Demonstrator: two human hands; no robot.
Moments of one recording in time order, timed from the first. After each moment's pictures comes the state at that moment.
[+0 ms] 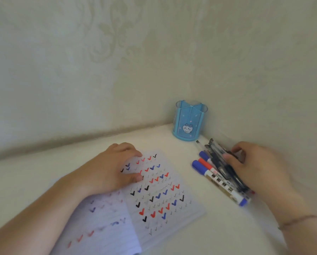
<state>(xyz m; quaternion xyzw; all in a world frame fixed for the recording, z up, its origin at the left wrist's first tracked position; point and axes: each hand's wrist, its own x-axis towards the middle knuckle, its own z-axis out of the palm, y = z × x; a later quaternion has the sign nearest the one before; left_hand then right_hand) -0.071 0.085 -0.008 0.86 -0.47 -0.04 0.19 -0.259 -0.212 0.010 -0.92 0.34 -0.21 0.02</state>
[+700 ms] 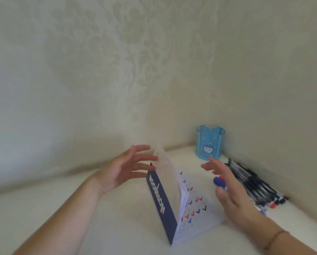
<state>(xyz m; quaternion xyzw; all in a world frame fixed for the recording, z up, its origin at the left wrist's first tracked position) -0.071 0.140 0.046 0.60 -0.32 -0.33 0.65 -0.255 -0.130 -0.019 -0.84 -0.11 -0.31 0.43</state>
